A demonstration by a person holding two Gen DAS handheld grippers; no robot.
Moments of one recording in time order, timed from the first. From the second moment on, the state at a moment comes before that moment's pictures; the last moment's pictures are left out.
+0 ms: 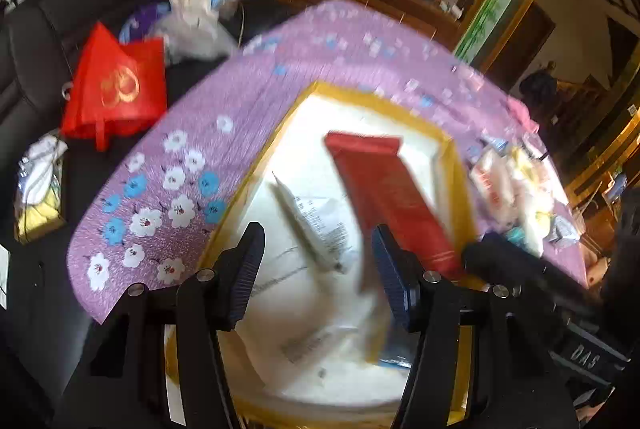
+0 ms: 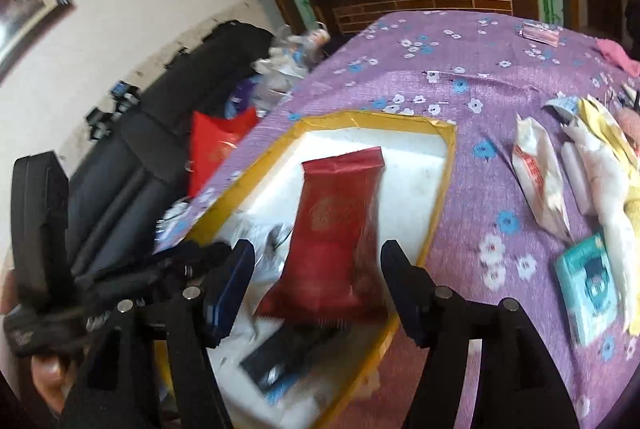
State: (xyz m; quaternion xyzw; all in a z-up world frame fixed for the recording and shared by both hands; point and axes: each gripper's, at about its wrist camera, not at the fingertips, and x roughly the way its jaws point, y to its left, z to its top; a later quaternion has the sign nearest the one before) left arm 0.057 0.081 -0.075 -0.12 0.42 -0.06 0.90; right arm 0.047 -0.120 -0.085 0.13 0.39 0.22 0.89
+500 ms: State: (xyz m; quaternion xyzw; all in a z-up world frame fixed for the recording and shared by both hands) left arm 0.008 -0.079 -0.060 -0.08 0.44 -0.22 0.87; right arm -0.048 -0.266 -0.097 0.25 0.35 0.21 0.88
